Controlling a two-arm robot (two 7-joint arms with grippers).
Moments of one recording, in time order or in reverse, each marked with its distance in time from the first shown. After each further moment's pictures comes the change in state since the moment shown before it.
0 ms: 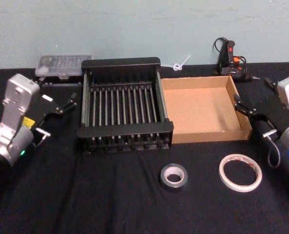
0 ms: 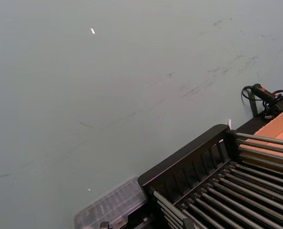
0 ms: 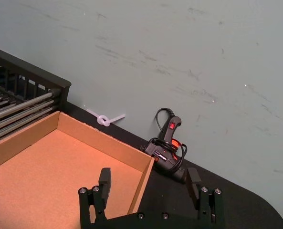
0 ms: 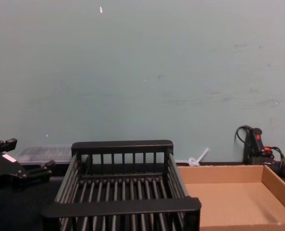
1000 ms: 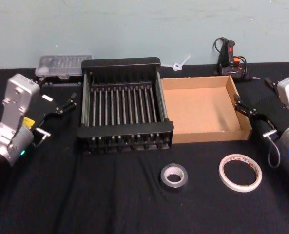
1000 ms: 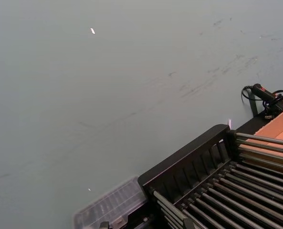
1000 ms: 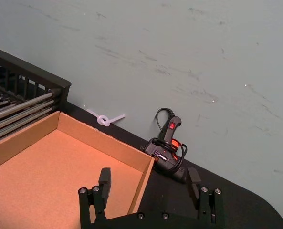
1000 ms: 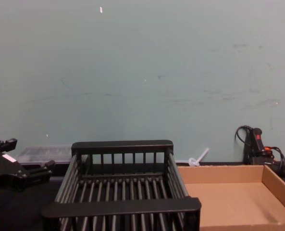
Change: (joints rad) left arm 0.000 0.000 0.000 0.000 0.000 0.000 0.000; right arm 0.000 0.000 0.000 0.000 0.000 0.000 0.000
